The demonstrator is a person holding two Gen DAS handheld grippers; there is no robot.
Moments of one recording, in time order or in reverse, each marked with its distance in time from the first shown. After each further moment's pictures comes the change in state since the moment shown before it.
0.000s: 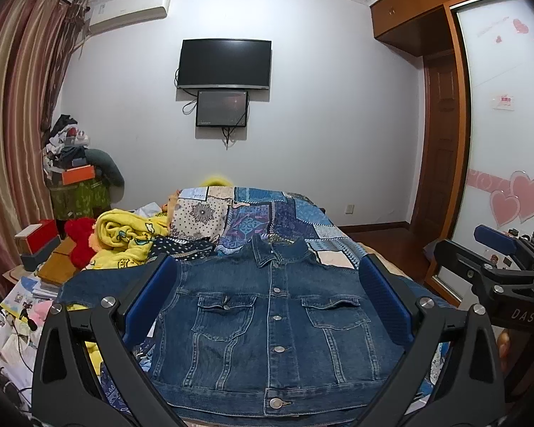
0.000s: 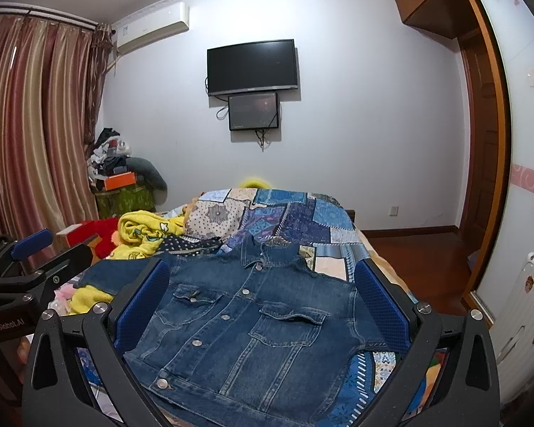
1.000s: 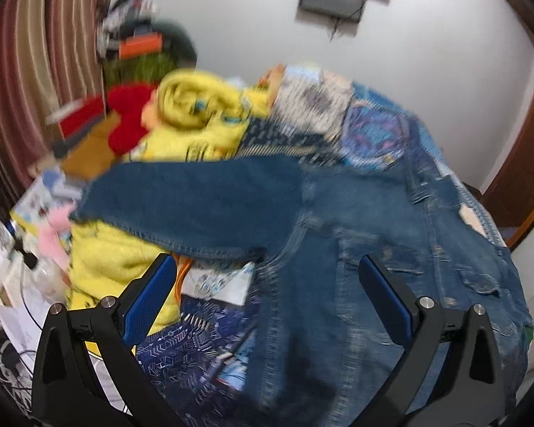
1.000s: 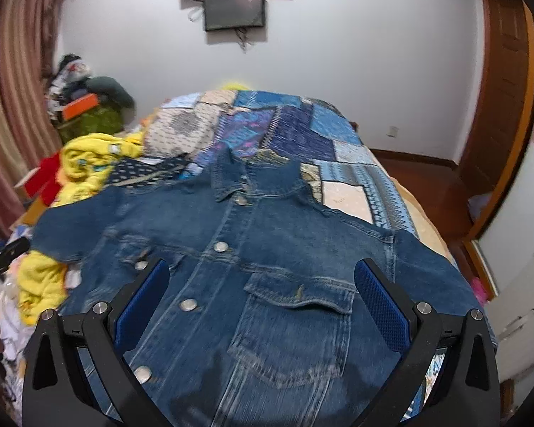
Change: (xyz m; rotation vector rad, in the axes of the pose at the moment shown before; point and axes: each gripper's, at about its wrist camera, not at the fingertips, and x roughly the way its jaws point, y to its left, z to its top) left arm 0.213 0.234 -0.078 -0.274 0.482 0.253; right arm 0.193 -0.007 -0.028 0.013 0.408 -0.102
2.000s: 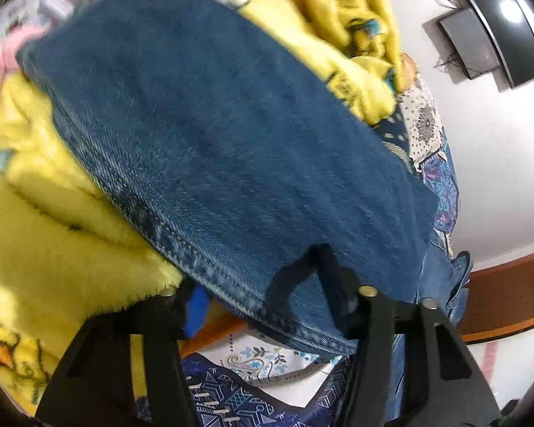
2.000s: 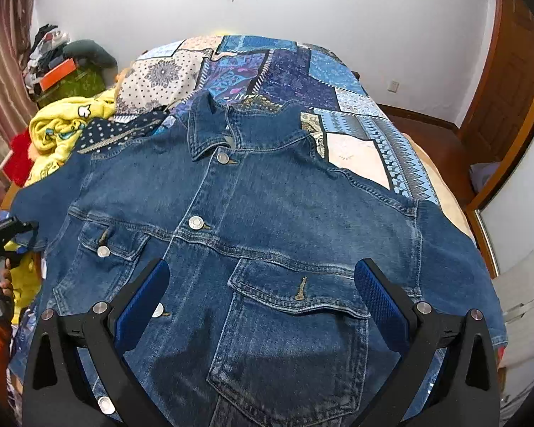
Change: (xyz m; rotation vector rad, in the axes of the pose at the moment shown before) left arm 0.158 0.150 0.010 -0.558 0.226 -0.155; right arm 0.066 -0.004 0.009 0.023 0.209 0.010
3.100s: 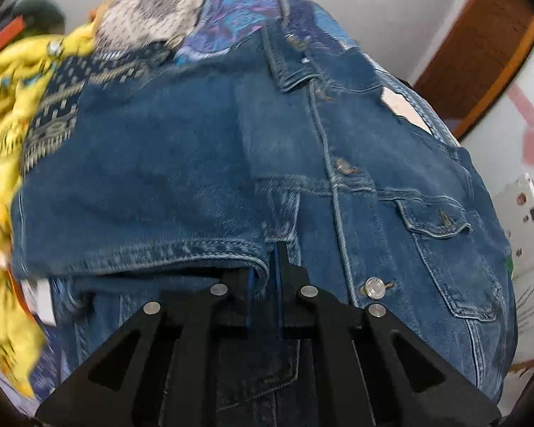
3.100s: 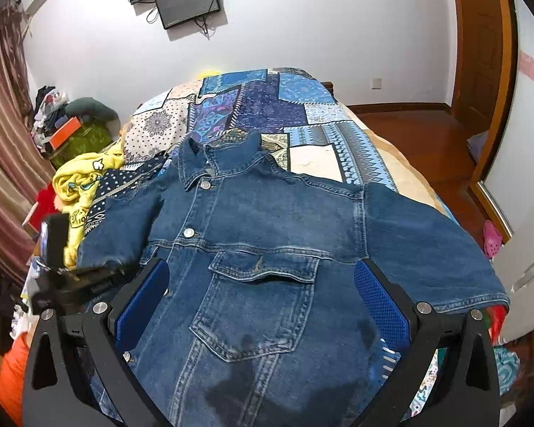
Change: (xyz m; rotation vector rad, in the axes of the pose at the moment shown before) left arm 0.032 -0.260 -0.192 0.823 0.220 0.003; right arm -0.065 -0.071 -0.028 0.175 -0.108 0.093
